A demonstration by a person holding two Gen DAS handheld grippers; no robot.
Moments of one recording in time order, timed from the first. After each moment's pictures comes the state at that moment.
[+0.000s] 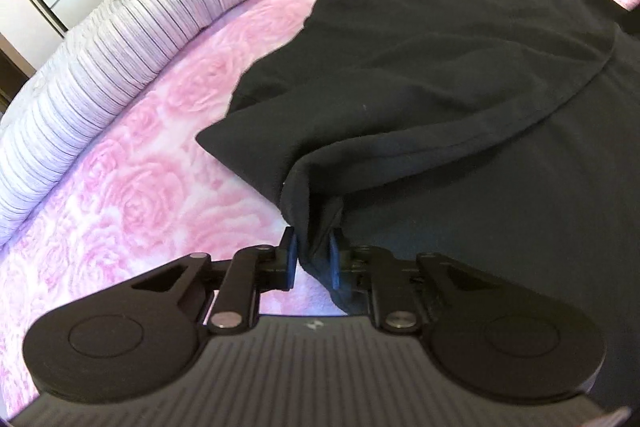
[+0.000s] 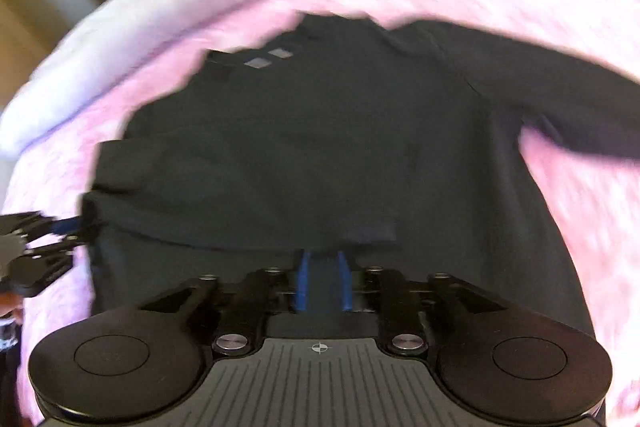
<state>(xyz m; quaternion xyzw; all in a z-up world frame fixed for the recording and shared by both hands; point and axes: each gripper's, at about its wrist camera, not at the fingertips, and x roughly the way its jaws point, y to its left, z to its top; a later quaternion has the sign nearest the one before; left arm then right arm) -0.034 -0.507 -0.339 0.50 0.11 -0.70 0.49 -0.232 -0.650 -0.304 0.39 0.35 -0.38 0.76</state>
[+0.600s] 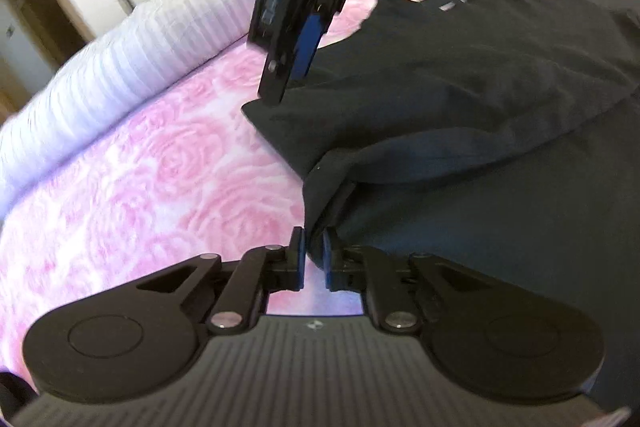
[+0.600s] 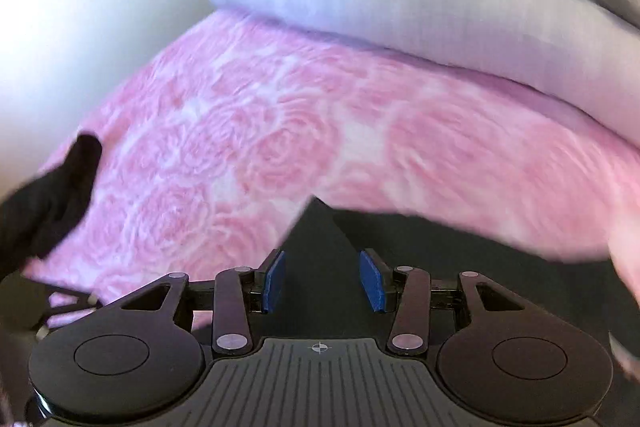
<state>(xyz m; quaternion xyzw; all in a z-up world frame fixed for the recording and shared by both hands) -0.019 -0.473 -0.352 0.43 0.14 -0.67 0.59 0.127 -0.691 -0.316 0.17 0.45 -0.02 0.88</state>
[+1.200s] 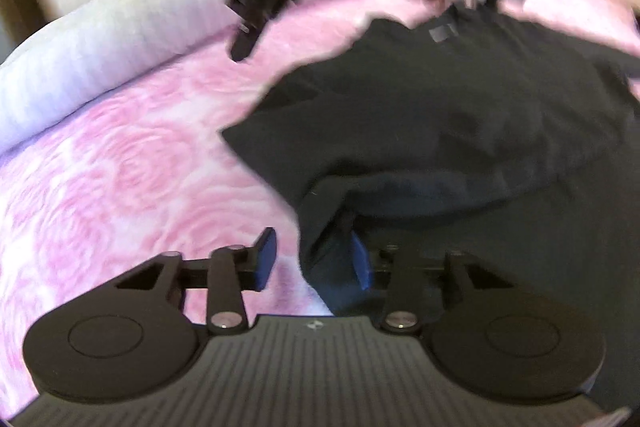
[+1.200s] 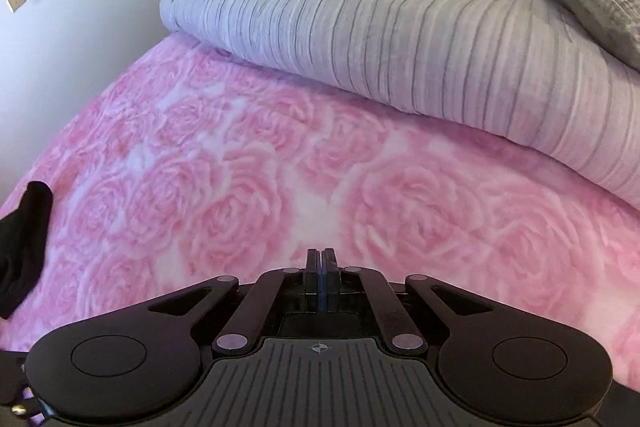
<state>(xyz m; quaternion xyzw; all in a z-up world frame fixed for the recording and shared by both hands) 0.007 -0.517 -0.346 0.41 0.18 -0.73 0.53 0.158 -0.728 -0.306 0.19 0.42 -0.10 0.88</state>
